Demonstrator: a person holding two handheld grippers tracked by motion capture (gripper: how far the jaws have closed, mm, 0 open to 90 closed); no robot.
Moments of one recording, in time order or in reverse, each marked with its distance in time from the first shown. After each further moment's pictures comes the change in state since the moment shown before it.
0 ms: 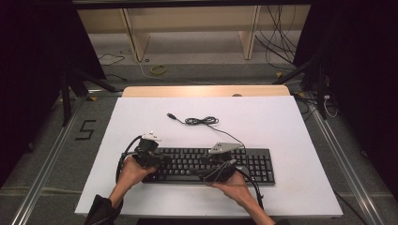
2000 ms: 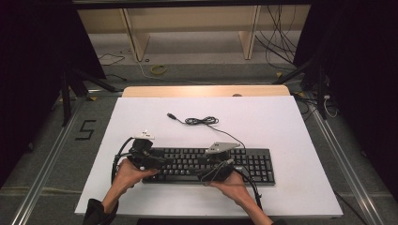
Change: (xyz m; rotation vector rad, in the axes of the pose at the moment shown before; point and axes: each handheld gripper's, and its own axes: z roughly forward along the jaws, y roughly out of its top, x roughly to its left) left arm -0.006 -0.002 -0.024 -0.103 -0.089 -0.062; right arm 0.003 0.003 0.005 0.013 -0.015 -0.014
